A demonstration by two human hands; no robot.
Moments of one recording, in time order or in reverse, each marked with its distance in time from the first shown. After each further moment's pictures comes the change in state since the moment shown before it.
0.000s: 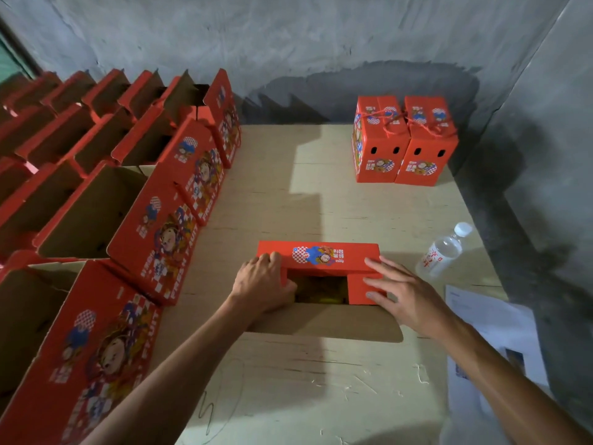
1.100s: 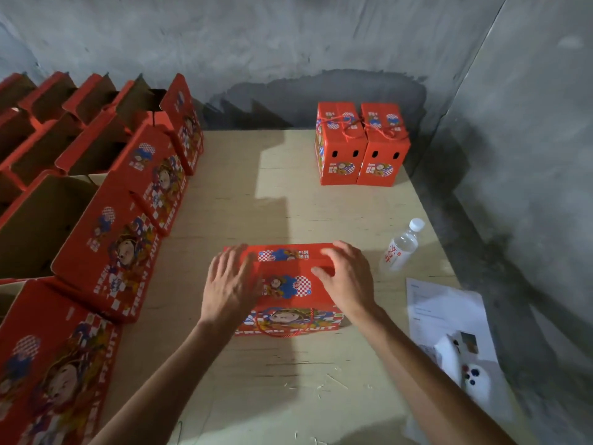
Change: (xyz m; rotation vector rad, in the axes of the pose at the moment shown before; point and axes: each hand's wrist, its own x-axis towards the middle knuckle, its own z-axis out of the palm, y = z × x) left_hand -0.014 0.004 0.020 -0.026 0.440 0.230; right_hand 0.042 -0.047 0.026 -0.117 0.336 0.348
